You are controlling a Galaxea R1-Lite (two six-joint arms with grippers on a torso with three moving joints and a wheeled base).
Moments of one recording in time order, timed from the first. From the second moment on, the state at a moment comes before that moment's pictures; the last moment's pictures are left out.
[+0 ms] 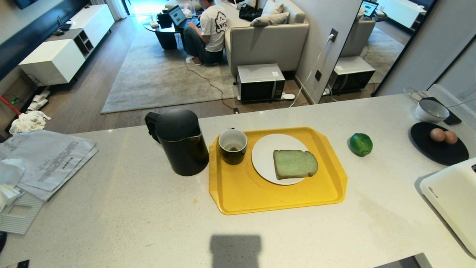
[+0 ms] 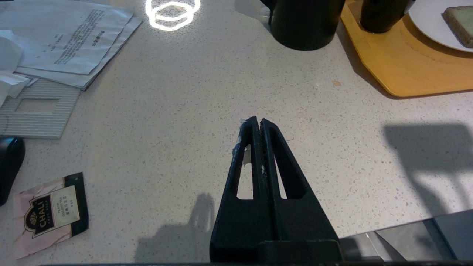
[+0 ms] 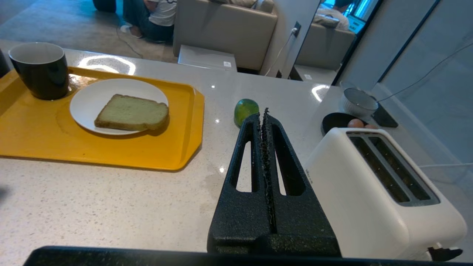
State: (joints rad) left arm 0.00 0.00 0.00 -0.01 0.00 0.01; right arm 0.00 0.00 0.00 -0.34 -0.02 -0.18
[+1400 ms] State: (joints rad) left arm 0.00 0.00 0.00 -0.01 0.00 0.01; right arm 0.00 0.00 0.00 0.00 0.02 -0.07
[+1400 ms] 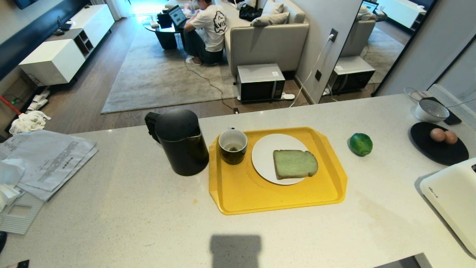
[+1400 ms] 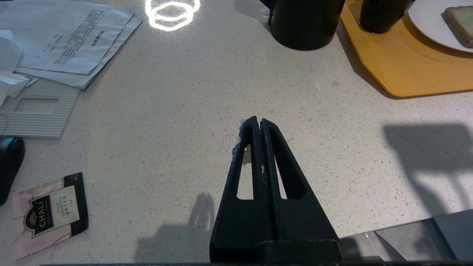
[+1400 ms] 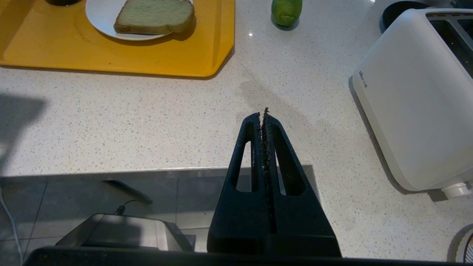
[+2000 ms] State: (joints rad) left arm 0.00 0.00 0.00 -0.01 0.00 0.01; right arm 0.00 0.00 0.00 0.00 0.02 -0.07
